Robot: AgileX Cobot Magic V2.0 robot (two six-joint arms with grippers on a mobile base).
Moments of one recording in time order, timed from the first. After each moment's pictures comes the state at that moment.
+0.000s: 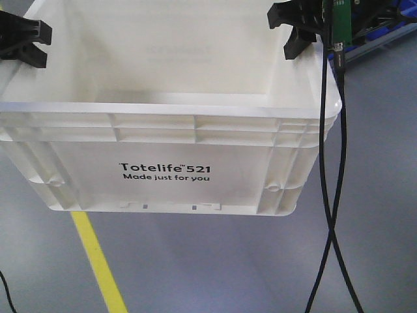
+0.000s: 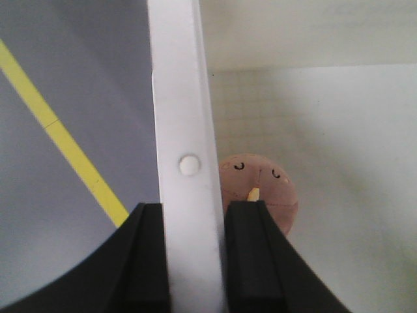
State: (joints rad) left arm -0.09 1.43 -1.50 -0.15 1.08 -0.03; right arm 0.33 1.69 -1.85 0.08 1.30 0.11
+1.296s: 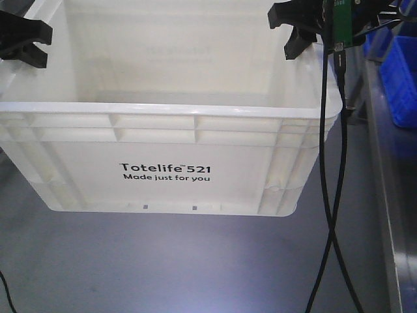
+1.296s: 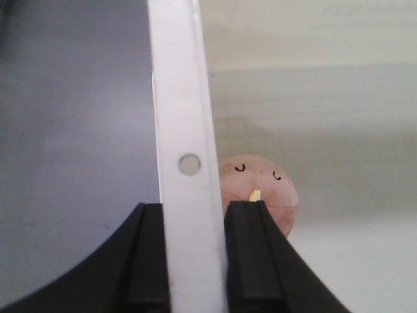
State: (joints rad) left arm -0.09 1.43 -1.50 -0.16 1.08 -0.03; right arm 0.33 1.69 -1.85 0.08 1.30 0.11
